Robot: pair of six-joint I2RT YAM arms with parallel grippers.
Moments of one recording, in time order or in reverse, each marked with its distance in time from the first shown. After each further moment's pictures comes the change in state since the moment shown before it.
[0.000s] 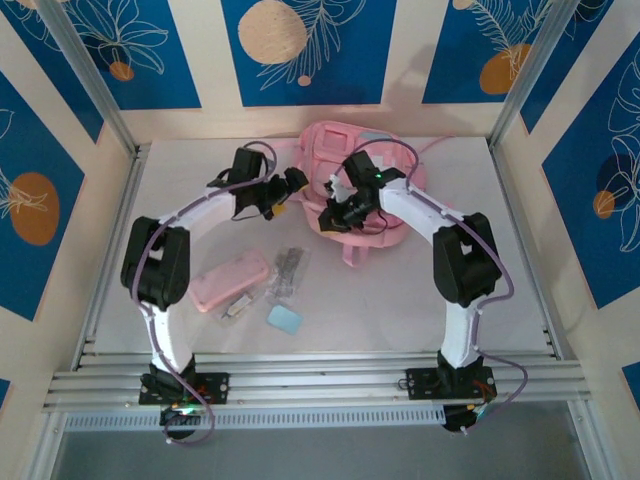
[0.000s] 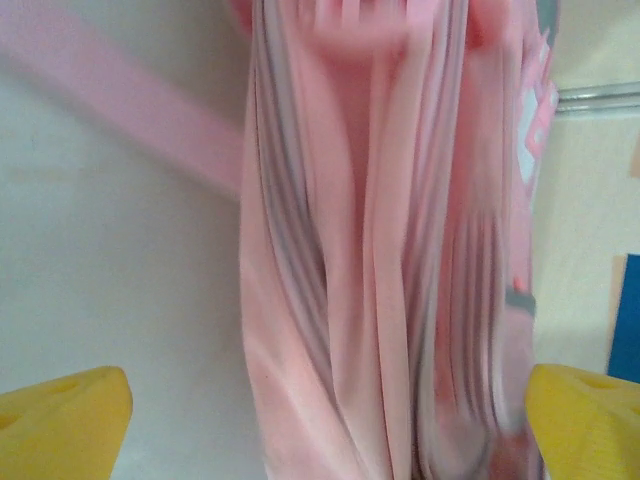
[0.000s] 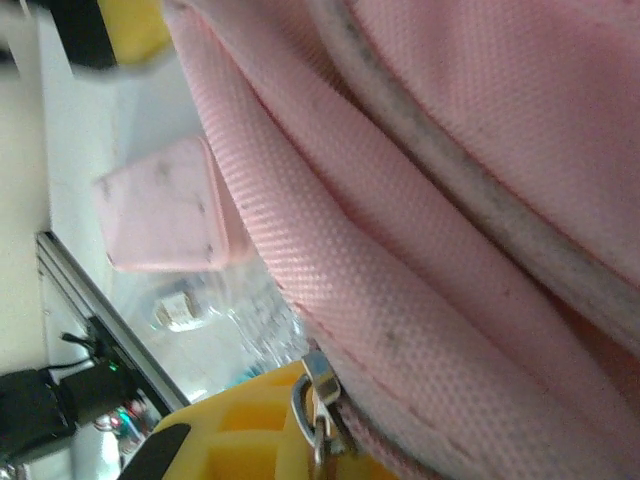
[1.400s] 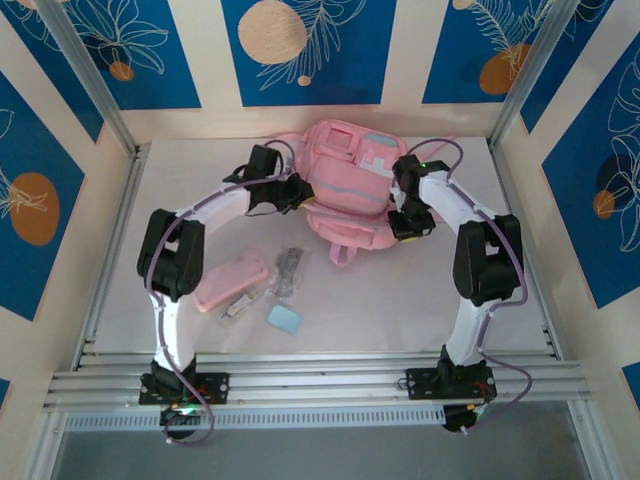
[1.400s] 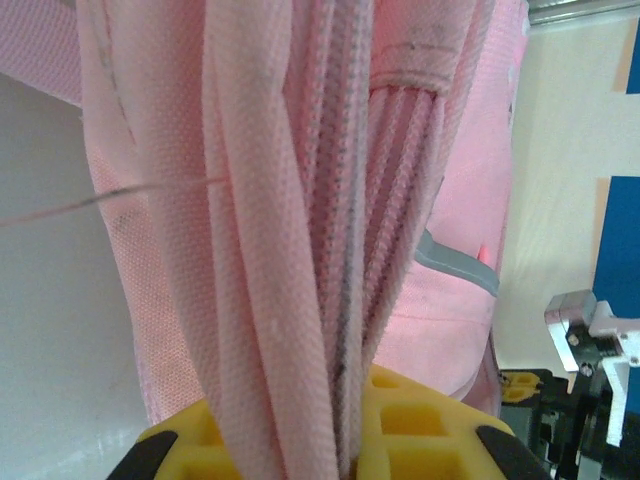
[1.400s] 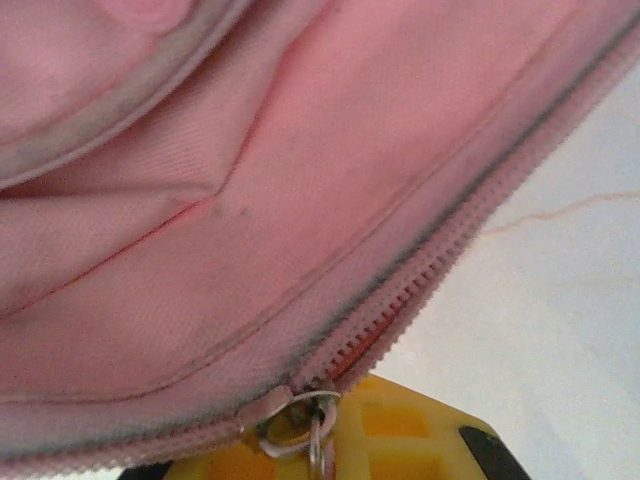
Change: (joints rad) left arm -0.022 0.156 0.206 -0.081 0.105 0.093; right arm -0.263 -0.071 -0.069 -0.389 0.631 -0.326
